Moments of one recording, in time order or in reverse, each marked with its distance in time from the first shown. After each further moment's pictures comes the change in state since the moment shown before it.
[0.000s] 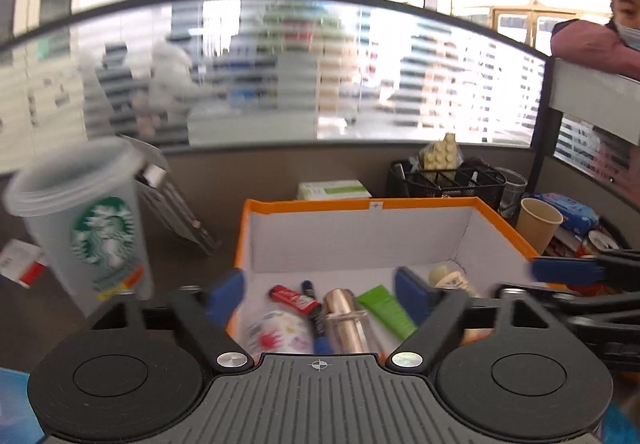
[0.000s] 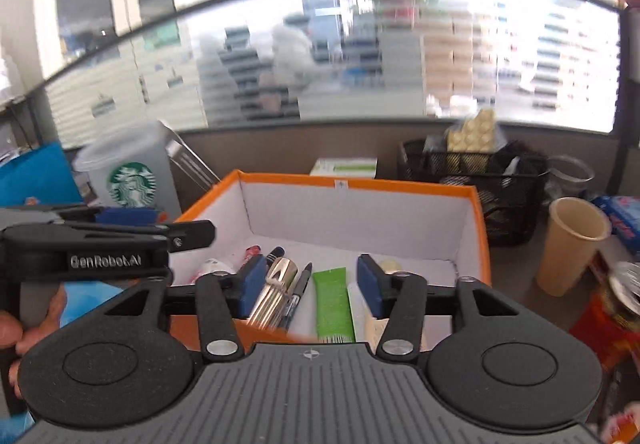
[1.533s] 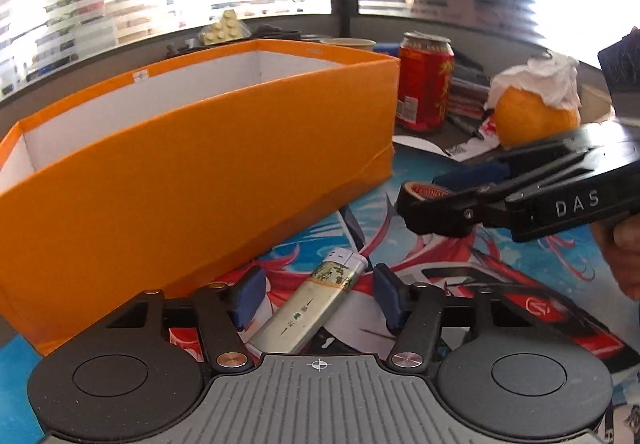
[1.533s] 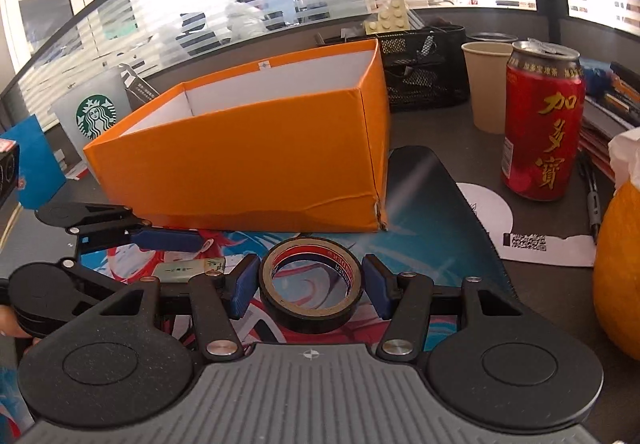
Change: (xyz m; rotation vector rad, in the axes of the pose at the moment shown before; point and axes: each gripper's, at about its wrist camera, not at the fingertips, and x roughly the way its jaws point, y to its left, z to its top) left arm 0.040 -0.063 -0.109 0.358 0.171 -0.478; right arm -0.017 -0.056 -0.125 0.161 0.081 -0.039
